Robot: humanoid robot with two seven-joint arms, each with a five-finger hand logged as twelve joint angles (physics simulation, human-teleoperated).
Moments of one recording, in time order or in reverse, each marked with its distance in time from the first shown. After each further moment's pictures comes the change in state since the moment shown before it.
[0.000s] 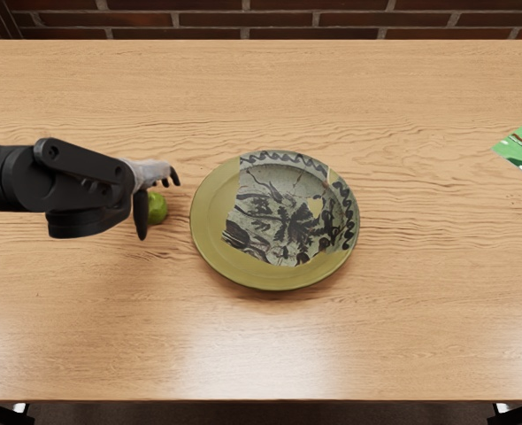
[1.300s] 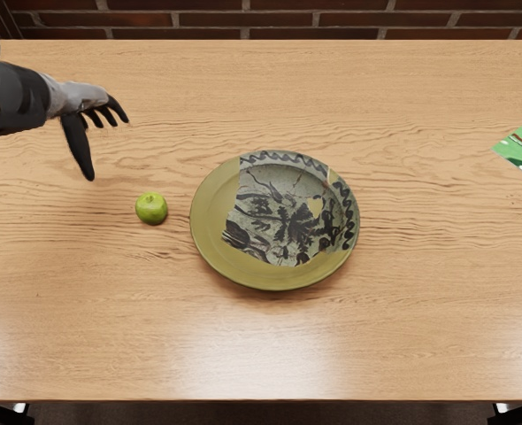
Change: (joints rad) left arm -0.186 0.334 -0.118 0.017 0.032 -0.326 0.012; right arm 0.000 0.000 0.000 0.000 0.000 0.000 0.000
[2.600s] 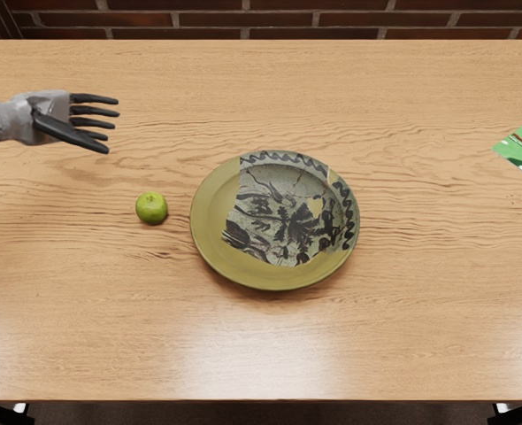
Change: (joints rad) left arm 0.715 0.079 -0.834 0.722 -0.332 -0.576 -0.137; right arm 0.002 0.000 -0.001 -0.001 0.005 0.000 0.008
